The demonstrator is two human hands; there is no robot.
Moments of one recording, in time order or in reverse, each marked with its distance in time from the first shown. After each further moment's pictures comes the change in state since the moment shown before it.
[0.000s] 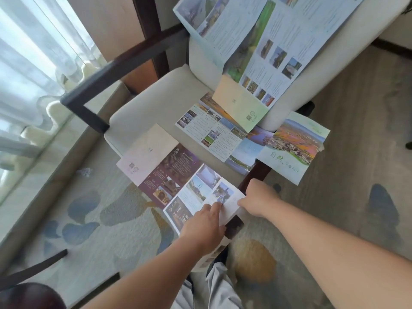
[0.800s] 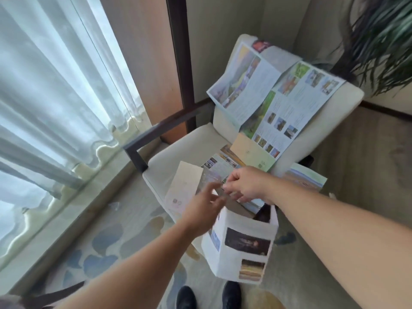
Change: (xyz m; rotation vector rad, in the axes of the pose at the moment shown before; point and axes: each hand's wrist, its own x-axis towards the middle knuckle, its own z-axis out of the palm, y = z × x) left_hand -0.062 0.014 -0.143 -0.672 0.355 0.047; right_hand -0.093 -0.094 -0.117 0.375 -0.110 -0.464
